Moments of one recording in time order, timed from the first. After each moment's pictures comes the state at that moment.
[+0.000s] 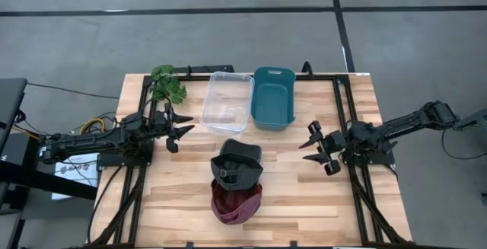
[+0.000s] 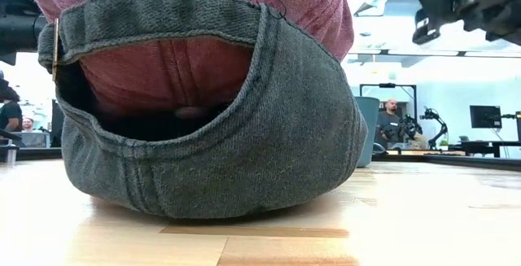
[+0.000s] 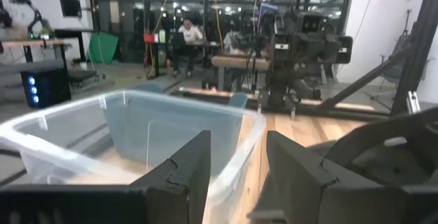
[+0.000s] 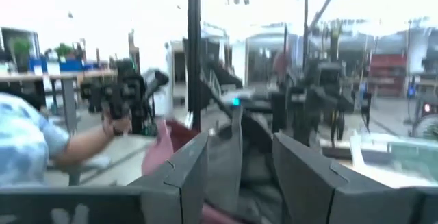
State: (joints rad) left arm 0.19 0.30 0.01 0.37 0.01 0.00; right arm 0.20 0.65 0.03 0.85 -0.13 -0.03
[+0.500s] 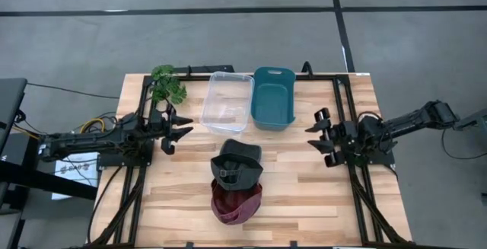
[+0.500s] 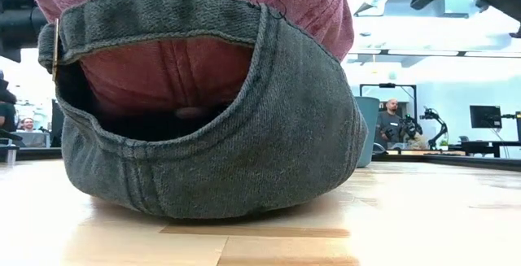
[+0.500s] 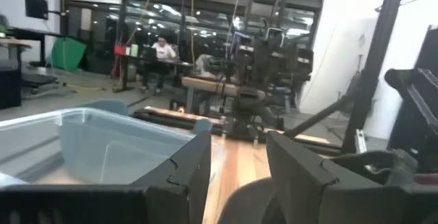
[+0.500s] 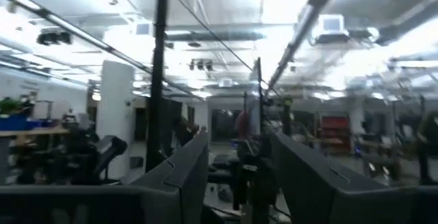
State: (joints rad) left arm 0.17 0.33 0.01 0.51 0.08 -0.14; right arm 0.20 0.69 0.14 0.99 0.03 -0.09
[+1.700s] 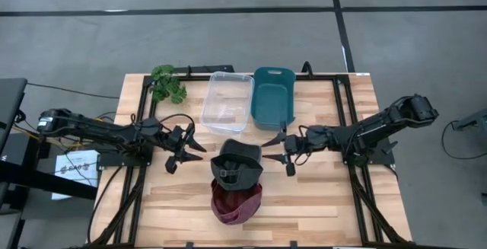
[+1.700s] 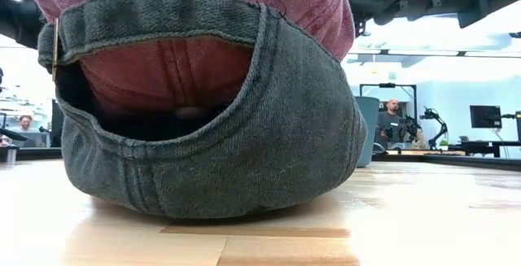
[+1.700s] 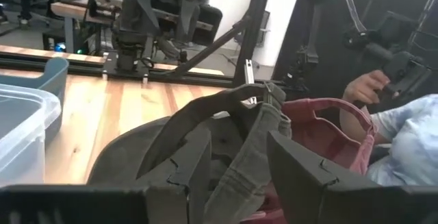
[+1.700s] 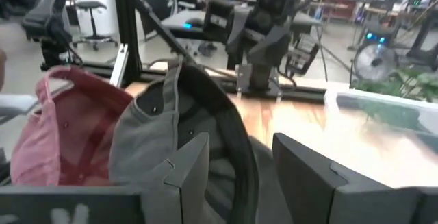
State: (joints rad) left arm -0.07 0.82 0.15 0.64 0.30 -0.15; right arm 0.19 1.30 0.52 0.64 0.05 -0.11
